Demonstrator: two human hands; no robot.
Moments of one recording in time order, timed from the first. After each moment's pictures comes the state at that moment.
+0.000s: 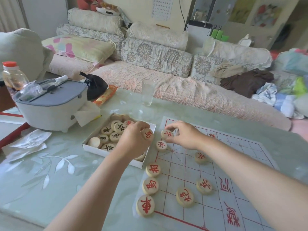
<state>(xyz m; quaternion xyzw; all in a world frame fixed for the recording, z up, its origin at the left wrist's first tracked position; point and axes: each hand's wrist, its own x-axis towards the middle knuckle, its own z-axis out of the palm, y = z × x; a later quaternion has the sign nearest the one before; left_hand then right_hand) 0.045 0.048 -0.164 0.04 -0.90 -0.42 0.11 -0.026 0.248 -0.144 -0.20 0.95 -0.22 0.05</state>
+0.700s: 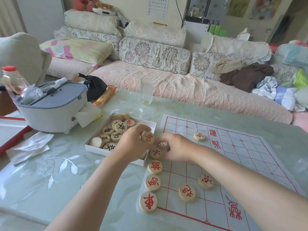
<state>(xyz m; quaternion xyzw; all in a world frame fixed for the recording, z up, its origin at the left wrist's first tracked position) 0.053 0.042 -0.173 0.01 -0.90 -0.44 0.06 0.011 0.230 -0.169 -0.29 0.93 -0.18 0.10</state>
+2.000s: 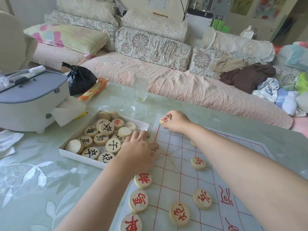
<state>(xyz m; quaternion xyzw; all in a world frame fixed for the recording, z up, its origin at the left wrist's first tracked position) 0.019 0.088 -0.196 -0.11 -0.99 -0.13 0.03 -0.125 0.243 -0.172 -0.06 0.97 -0.22 0.02</state>
